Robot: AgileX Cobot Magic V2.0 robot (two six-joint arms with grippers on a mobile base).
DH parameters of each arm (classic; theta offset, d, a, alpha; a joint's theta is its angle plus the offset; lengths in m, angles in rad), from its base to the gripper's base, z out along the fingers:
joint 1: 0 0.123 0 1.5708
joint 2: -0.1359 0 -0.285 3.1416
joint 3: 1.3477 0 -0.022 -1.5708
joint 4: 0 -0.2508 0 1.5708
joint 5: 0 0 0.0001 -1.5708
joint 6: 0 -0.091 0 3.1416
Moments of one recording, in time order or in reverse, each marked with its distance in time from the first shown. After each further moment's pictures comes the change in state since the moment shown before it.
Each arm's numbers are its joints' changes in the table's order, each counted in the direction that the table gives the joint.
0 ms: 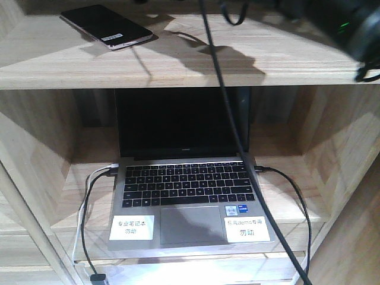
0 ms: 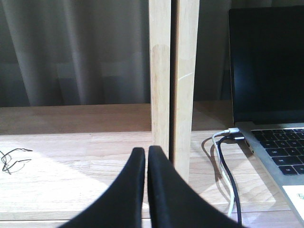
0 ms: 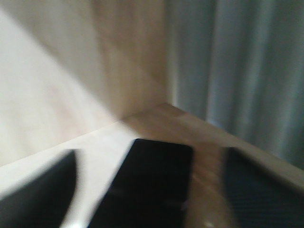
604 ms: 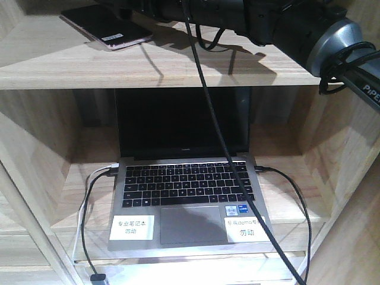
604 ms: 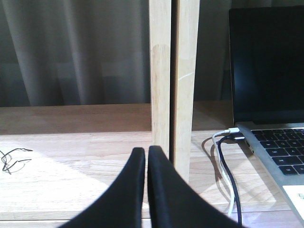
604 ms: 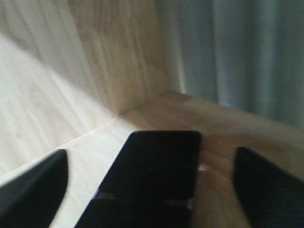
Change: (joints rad) left arm 0.000 0.000 0.000 0.000 0.000 0.000; right arm 0.000 -0.125 0.000 -0.248 -0.068 0.102
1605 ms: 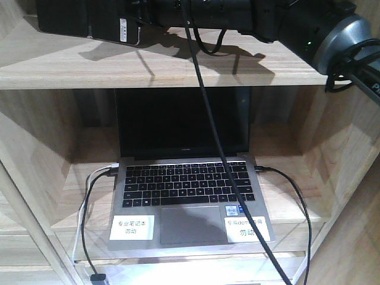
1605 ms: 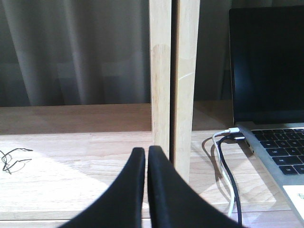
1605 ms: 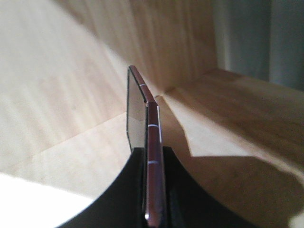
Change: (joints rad) left arm 0.000 0.000 0.000 0.000 0.000 0.000; right arm 0.000 0.016 0.005 -0.010 0.153 -0.022
